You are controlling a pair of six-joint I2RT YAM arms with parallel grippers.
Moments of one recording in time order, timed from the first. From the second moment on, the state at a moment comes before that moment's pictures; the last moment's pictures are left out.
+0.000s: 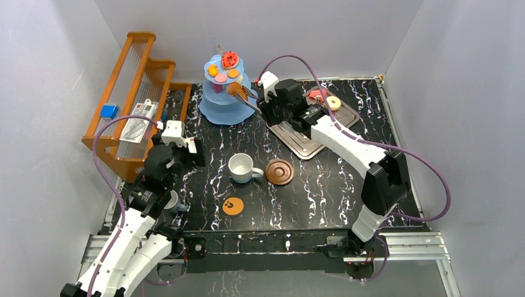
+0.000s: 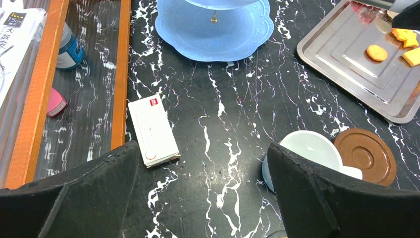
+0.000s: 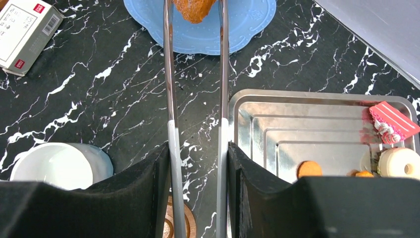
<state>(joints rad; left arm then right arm) -0.38 0.65 0.68 -0.32 -0.22 -0.10 0.68 1.68 1.50 -0.35 0.01 -0.11</state>
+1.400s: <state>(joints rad) -0.38 0.64 0.68 -0.32 -0.23 -0.10 0.72 2.03 1.81 -0.35 -0.01 -0.19</state>
